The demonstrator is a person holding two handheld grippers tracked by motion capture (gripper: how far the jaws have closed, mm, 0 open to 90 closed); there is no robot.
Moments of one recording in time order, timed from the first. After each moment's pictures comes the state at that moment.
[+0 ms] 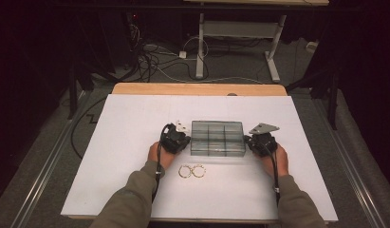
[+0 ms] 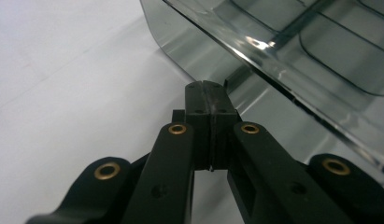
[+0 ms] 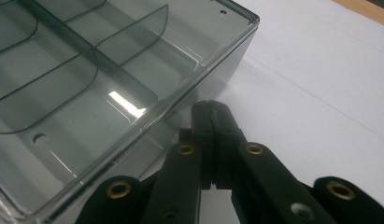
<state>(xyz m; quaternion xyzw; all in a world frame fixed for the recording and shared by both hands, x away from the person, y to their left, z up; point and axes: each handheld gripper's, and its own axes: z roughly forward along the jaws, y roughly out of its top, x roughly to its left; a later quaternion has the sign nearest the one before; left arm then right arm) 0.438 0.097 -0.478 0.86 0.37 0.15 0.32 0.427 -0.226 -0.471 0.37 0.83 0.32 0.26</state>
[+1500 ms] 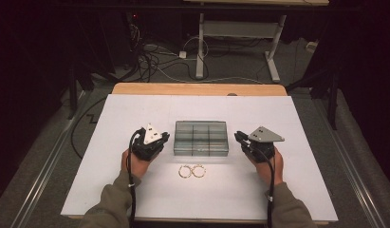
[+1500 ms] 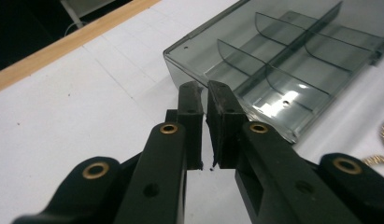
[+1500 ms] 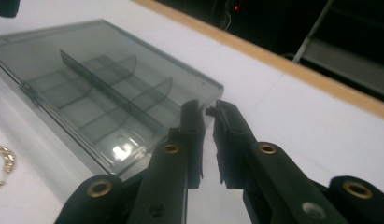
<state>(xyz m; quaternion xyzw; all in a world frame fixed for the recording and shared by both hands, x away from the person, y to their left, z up) 0.379 0.161 -0.446 0.82 0.33 0.26 0.38 0.382 -0.207 -0.438 0.32 0.78 0.44 0.31</state>
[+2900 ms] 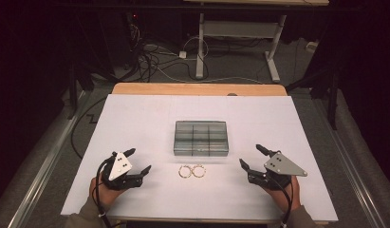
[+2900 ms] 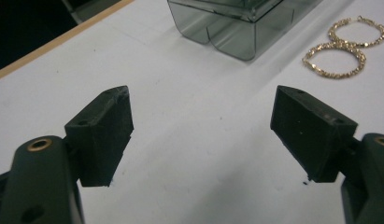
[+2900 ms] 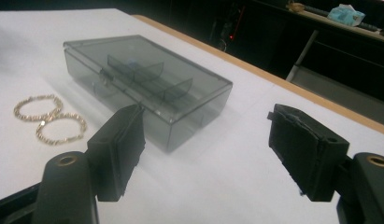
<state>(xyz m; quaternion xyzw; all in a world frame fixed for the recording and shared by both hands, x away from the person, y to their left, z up) 0.299 0.232 -0.469 0.82 0.30 0.29 0.40 0.303 -0.233 -0.441 0.30 0.76 0.47 0.34</state>
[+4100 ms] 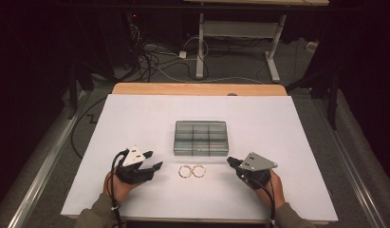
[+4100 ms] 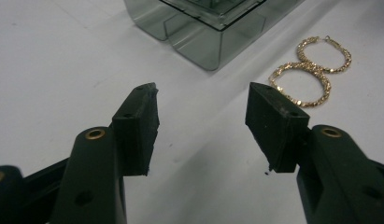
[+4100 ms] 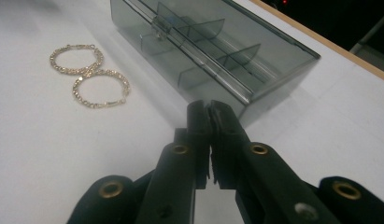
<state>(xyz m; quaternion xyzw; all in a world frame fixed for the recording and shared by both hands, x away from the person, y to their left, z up) 0.336 0.192 -0.469 0.84 0.33 0.16 0.41 0.328 -0.186 -0.463 0.25 0.83 0.41 0.27</state>
